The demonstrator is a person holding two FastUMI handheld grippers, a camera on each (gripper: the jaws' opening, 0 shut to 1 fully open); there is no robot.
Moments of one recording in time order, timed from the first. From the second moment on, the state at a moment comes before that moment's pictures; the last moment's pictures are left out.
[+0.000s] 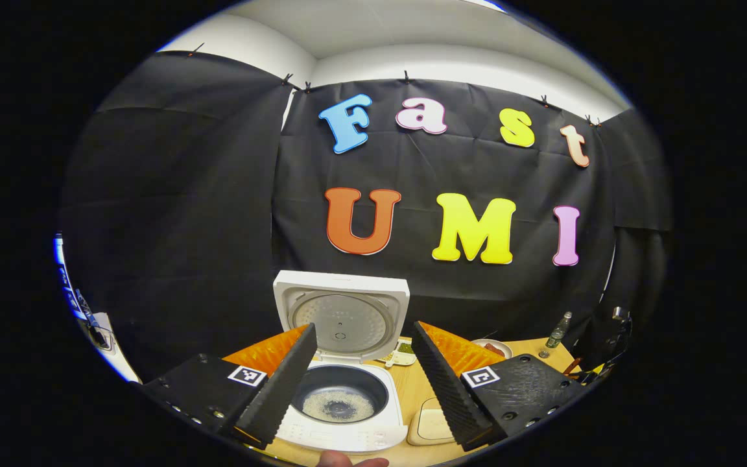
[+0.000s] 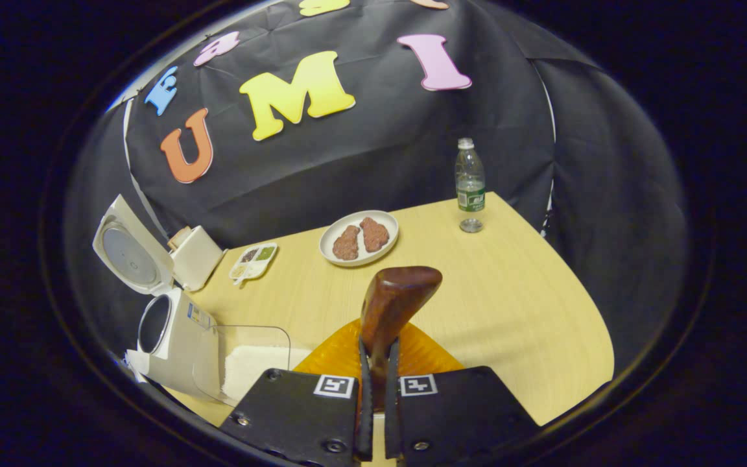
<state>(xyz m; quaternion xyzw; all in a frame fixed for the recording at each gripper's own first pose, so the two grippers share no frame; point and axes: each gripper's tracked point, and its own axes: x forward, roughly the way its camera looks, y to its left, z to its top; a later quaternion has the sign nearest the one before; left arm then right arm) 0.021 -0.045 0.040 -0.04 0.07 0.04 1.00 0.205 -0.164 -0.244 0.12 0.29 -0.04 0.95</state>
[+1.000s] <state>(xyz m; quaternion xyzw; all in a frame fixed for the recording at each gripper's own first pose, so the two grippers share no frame) -0.008 0.075 0.011 -0.04 0.08 0.02 1.00 0.202 0.030 -0.250 -0.11 0.23 -0.01 0.97</state>
